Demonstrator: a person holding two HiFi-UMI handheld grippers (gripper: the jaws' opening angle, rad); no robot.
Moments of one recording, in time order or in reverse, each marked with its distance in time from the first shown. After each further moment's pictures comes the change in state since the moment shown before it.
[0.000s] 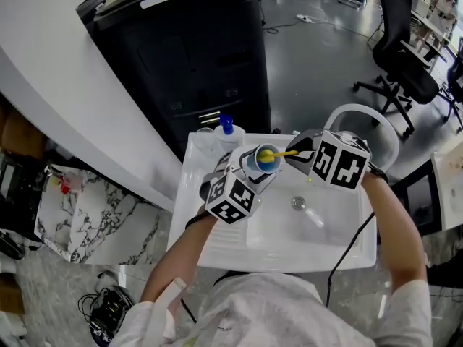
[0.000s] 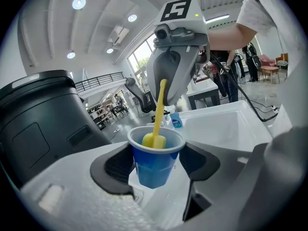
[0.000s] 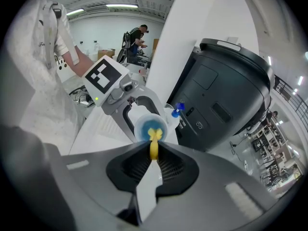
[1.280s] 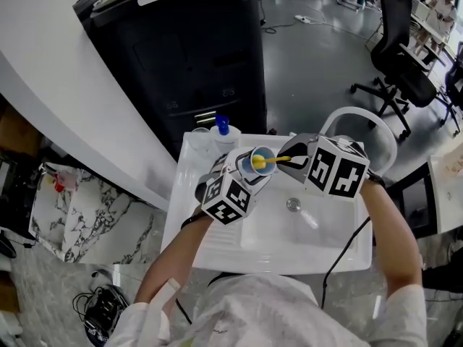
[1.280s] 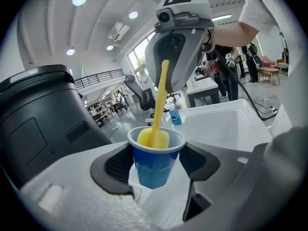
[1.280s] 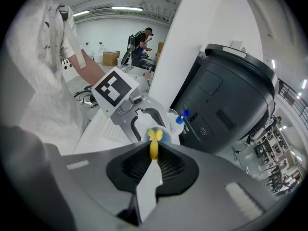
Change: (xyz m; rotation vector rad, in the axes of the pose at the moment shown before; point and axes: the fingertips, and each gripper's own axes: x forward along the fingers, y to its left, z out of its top) left arm 0.008 -0.002 -0.010 -0.011 0.026 -0.012; right arm -0.005 0.011 0.016 -0.046 -0.036 0.026
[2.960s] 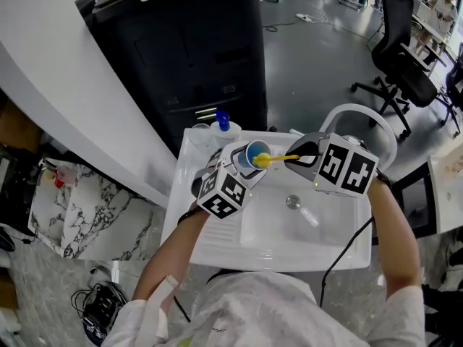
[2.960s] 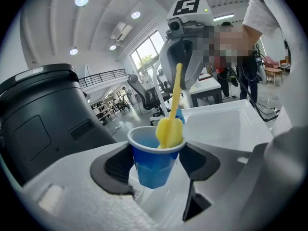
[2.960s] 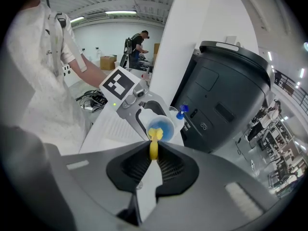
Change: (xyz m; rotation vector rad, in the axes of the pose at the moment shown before) left arm -0.006 0.011 -0.005 -0.023 0.006 0.024; right arm -0.010 0.002 -0.016 0.072 -0.013 0.019
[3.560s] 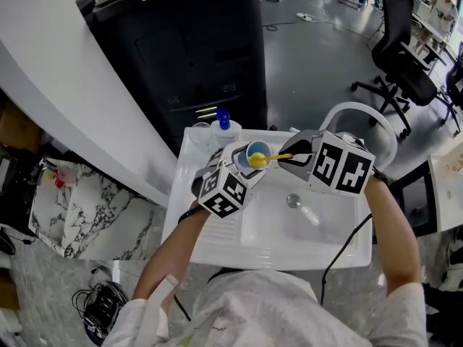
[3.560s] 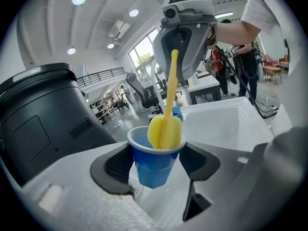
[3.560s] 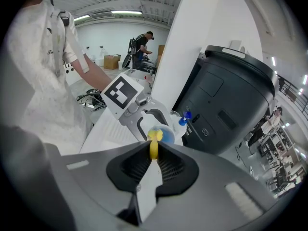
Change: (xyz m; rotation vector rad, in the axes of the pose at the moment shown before) left arm 0.000 -0.004 -0.005 0.016 0.022 -0.012; right arm 0.002 0.007 0.020 -0.052 -0.012 0.007
